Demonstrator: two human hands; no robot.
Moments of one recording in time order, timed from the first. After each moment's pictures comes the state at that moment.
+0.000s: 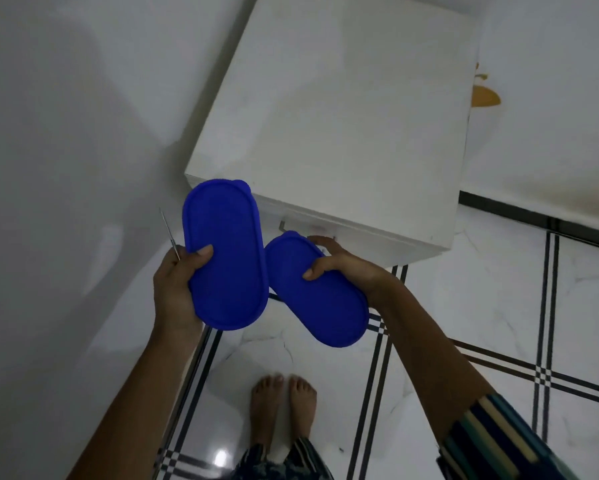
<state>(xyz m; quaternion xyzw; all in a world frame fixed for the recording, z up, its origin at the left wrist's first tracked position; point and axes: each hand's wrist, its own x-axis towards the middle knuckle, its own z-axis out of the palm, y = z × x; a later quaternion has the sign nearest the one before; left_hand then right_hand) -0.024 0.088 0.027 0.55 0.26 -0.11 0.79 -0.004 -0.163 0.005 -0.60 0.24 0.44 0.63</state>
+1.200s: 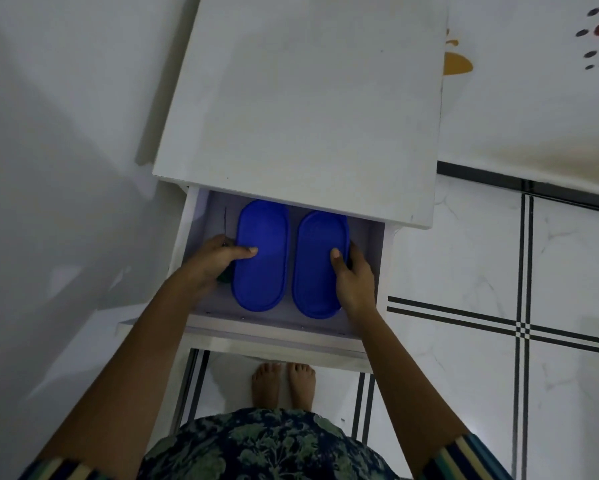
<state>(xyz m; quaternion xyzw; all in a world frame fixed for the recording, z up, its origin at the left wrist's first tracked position) 0.042 0.060 -0.028 0.68 0.17 -0.45 0.55 -0.060 -0.152 -0.033 -0.70 0.39 0.07 0.60</state>
